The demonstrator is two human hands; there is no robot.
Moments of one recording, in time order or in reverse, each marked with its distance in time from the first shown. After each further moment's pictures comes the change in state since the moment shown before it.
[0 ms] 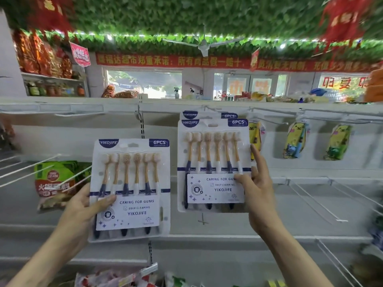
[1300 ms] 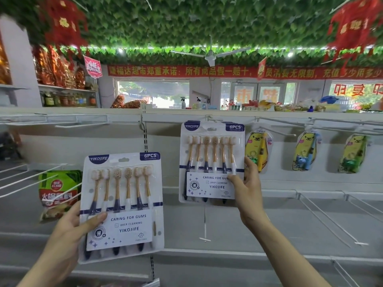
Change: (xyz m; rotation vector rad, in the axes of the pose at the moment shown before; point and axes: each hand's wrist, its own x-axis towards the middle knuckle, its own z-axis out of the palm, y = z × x) left_hand 0.003 -0.011 -0.002 -0.053 0.146 -0.014; right_hand 0.071 0.054 0.013 -0.054 0.025 0.021
